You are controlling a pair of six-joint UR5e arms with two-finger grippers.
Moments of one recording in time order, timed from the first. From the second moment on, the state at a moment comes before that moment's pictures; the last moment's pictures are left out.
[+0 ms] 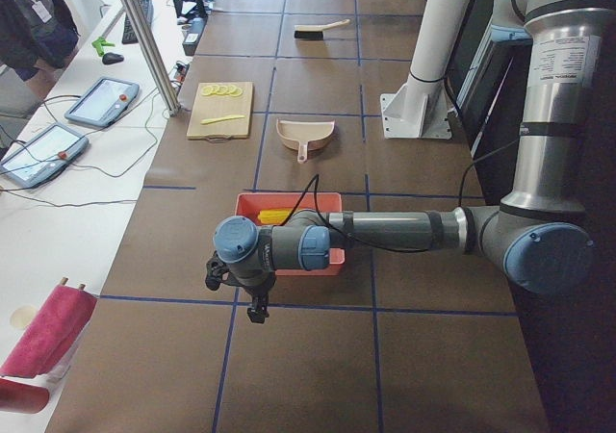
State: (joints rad) left arm -1.53 -1.58 -1.51 -1.59 -2.40 0.10; right arm 1.53 -1.64 1.85 -1.73 2.42 0.06
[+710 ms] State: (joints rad) left arm -1.58 -1.58 -1.53 -1.61 -2.39 0.09; right arm 1.55 -1.66 1.81 -1.73 2.42 0.09
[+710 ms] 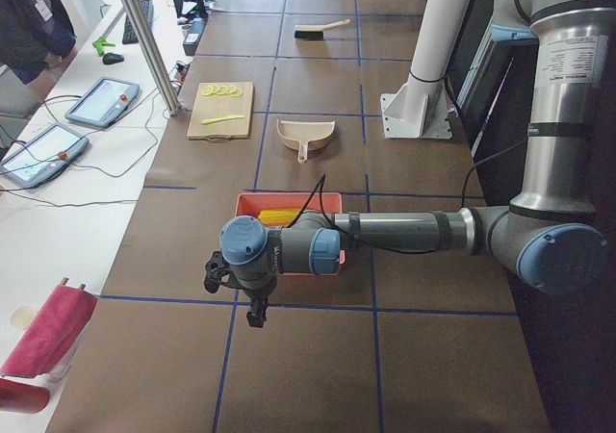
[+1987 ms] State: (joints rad) left arm -1.58 -1.57 -1.55 -1.60 -2.39 0.09; right arm 1.60 -1.69 1.74 -1.62 2.35 0.10
